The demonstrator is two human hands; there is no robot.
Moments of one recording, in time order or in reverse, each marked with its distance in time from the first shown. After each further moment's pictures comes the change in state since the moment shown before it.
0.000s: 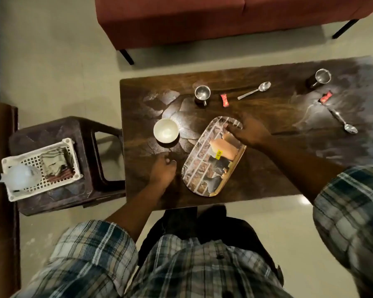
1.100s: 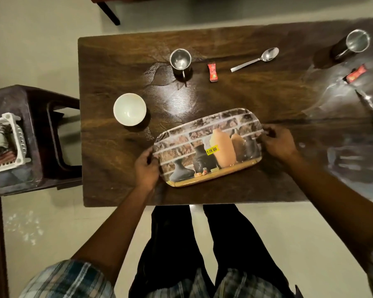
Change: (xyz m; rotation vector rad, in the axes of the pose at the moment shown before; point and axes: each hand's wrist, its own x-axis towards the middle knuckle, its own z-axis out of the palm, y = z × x) left_hand 0.040 -0.041 0.122 -0.233 0.240 0.008; right_hand 0.059 0.249 0.041 0.325 0.077 0.283
